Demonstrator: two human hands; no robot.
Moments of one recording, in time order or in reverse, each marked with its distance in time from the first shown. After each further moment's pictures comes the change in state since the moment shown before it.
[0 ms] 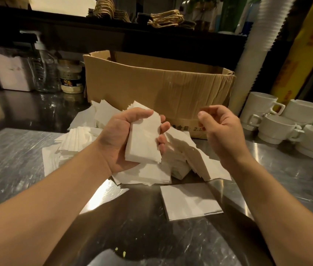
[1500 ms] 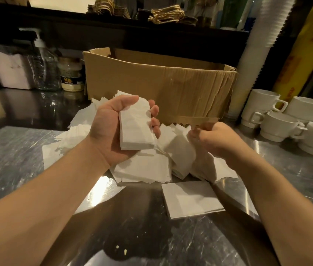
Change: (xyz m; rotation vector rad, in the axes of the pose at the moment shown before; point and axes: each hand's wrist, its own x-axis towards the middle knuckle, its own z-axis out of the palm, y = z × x) left_hand -0.003 0.009 -0.002 -0.105 -0.003 0.155; right_hand 0.008 -0.001 -0.001 -0.385 -0.268 0.388
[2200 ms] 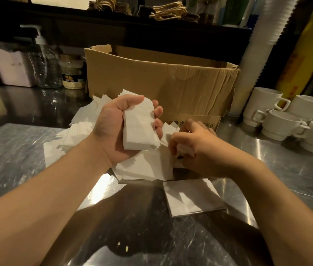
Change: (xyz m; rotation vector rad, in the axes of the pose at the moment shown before) left_hand 0.001 -0.002 0.000 0.044 0.020 -0.031; right_hand -0.044 -0.023 0.008 -0.678 -0.298 -0.544
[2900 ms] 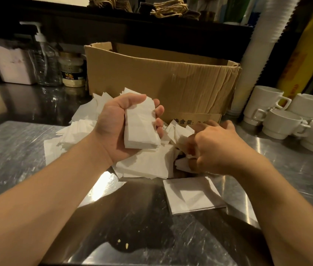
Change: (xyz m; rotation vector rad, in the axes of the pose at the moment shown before) left_hand 0.001 -0.001 0.001 0.022 0.032 -0.005; right_hand 0.001 0.013 0.001 -0.394 0.006 0.180
